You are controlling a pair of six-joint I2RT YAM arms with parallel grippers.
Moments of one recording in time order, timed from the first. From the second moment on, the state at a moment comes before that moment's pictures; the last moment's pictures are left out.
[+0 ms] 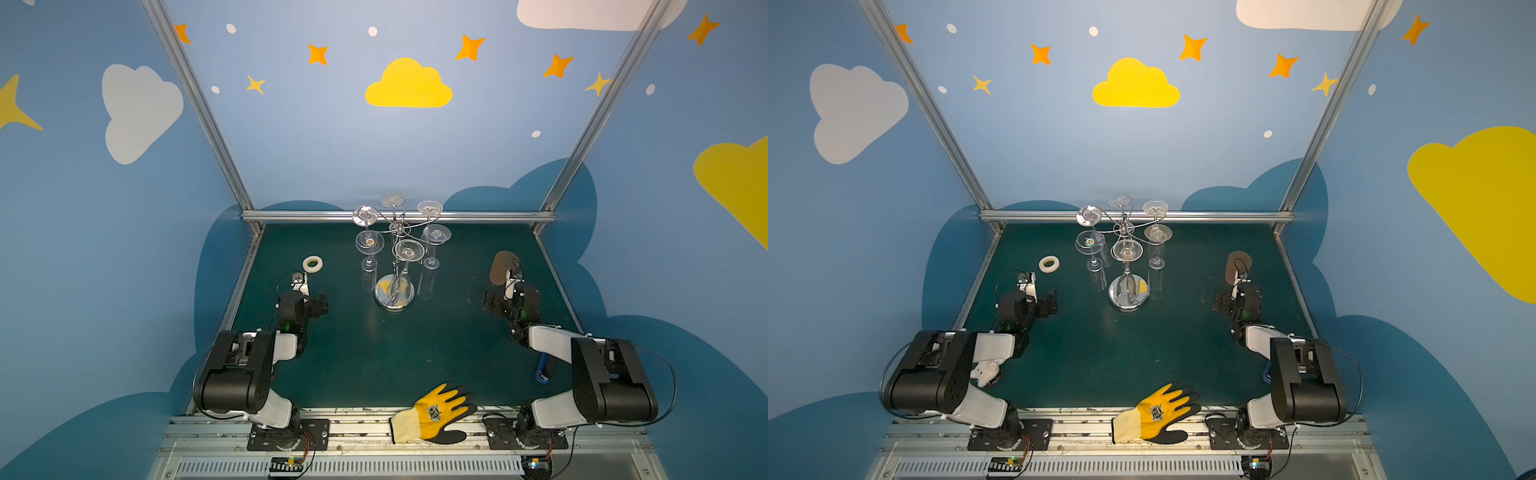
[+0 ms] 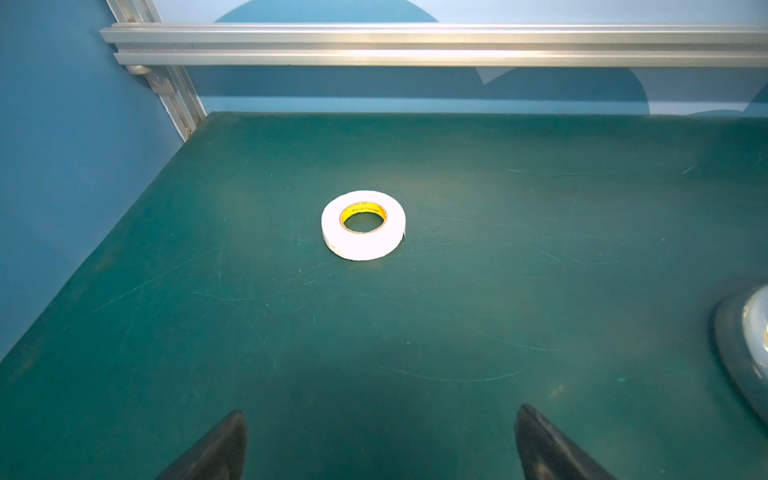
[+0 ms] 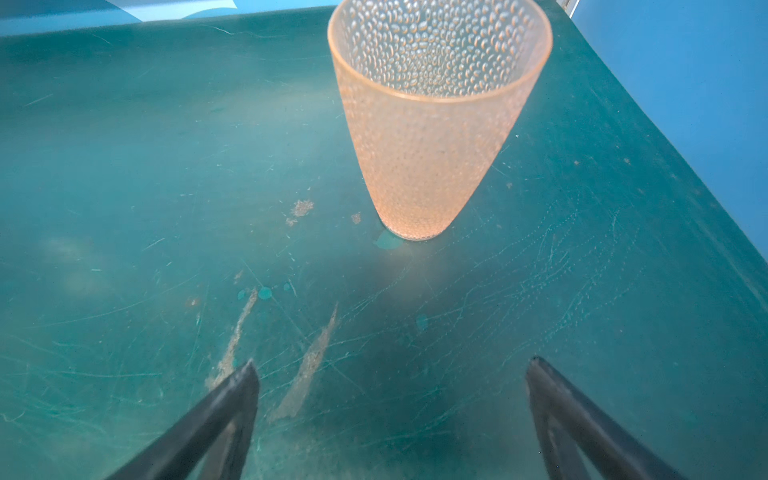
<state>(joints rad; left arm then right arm) -0.01 1.54 0.39 0.72 -0.07 -0.03 0.06 1.46 0.51 0.37 0.09 0.07</state>
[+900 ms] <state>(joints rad) -0.01 0.83 0.86 -0.15 0.23 -0.31 0.09 0.78 0.82 -0.32 -0.23 0.28</state>
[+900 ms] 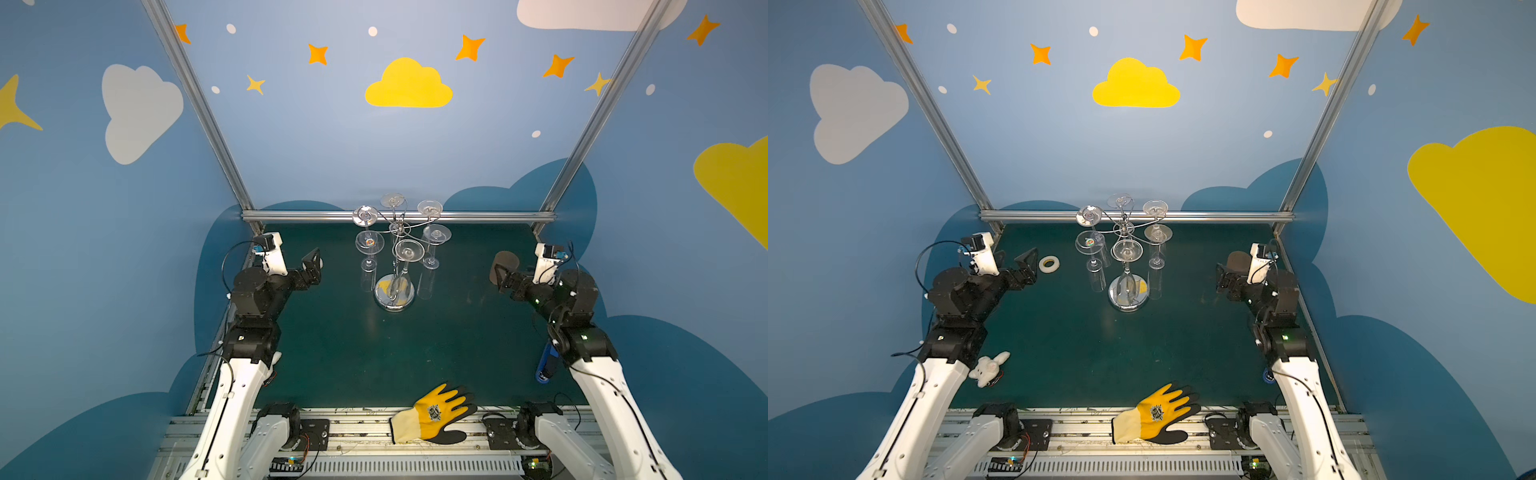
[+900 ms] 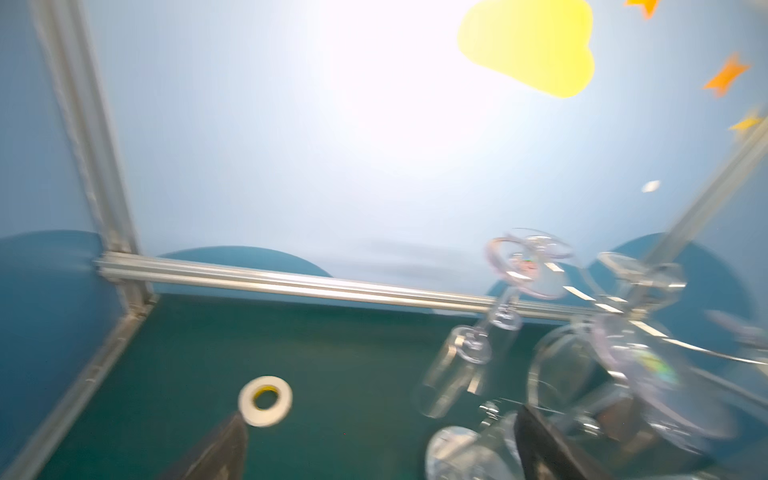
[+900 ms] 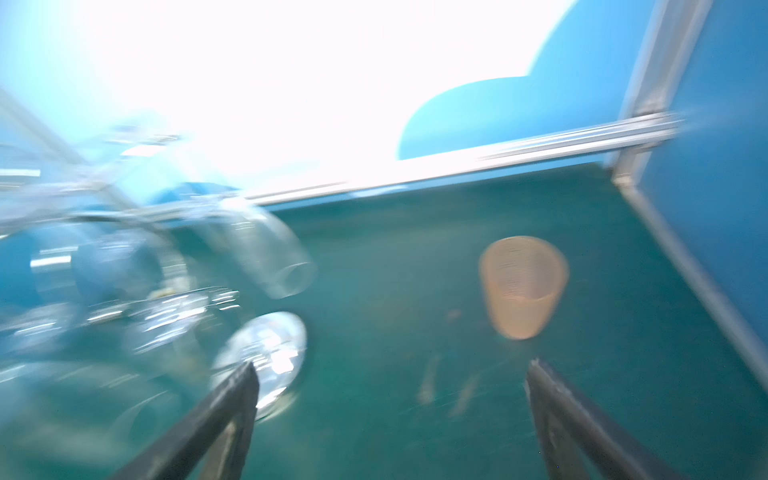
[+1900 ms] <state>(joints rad) -0.27 1.13 0.99 -0.05 0.52 -1.24 0.15 0.82 1.04 -0.68 -0.56 0.60</state>
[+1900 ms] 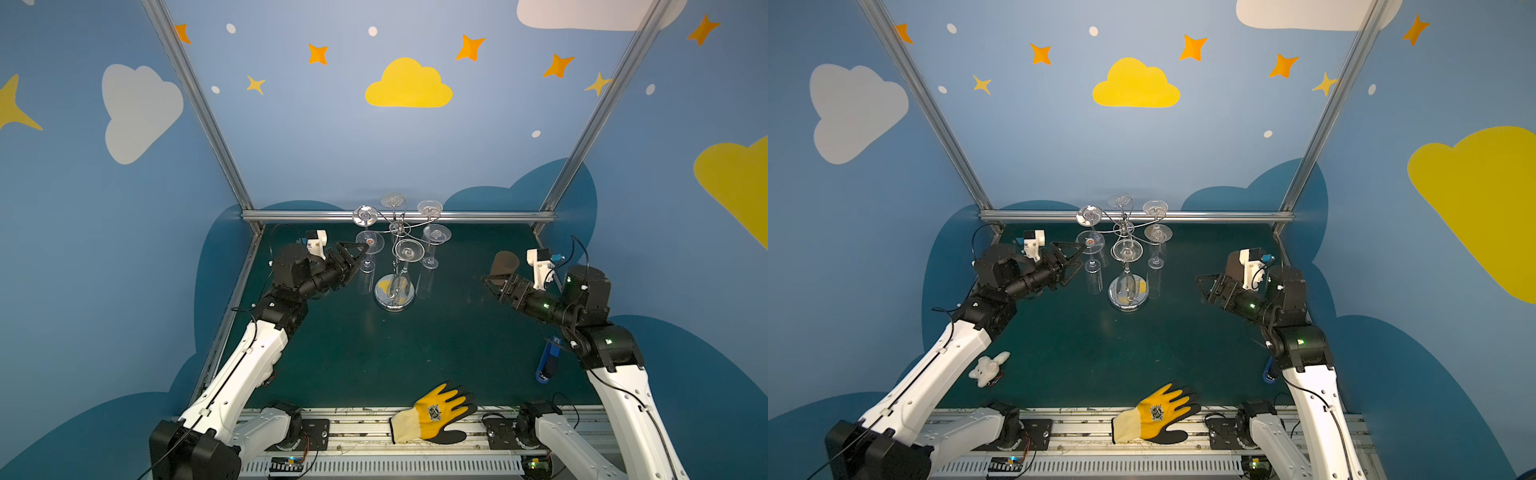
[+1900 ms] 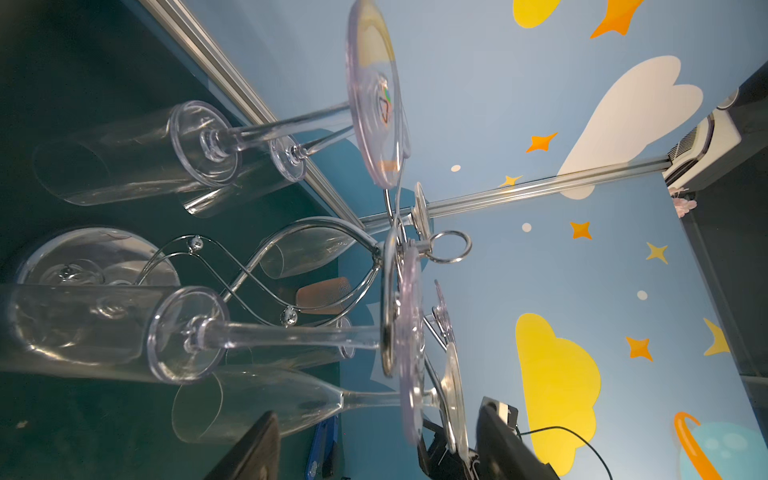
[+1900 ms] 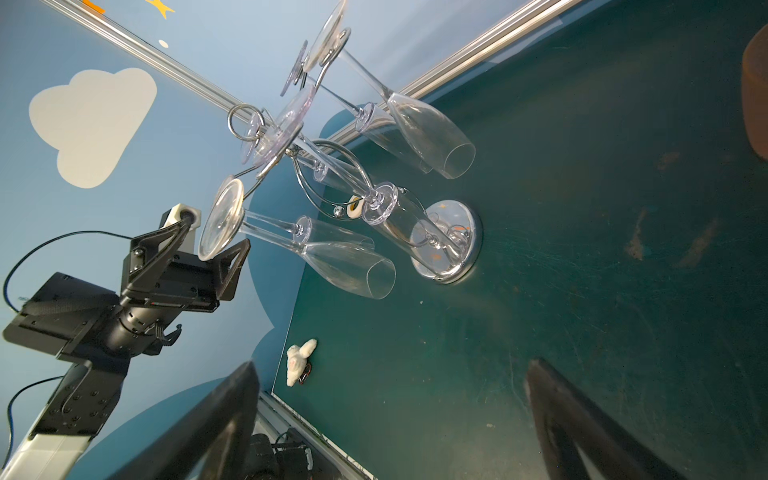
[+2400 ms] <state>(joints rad) -0.27 1.15 1.01 -0.05 0.51 -1.25 0.15 0.82 1.04 -0.68 -0.53 0.63</state>
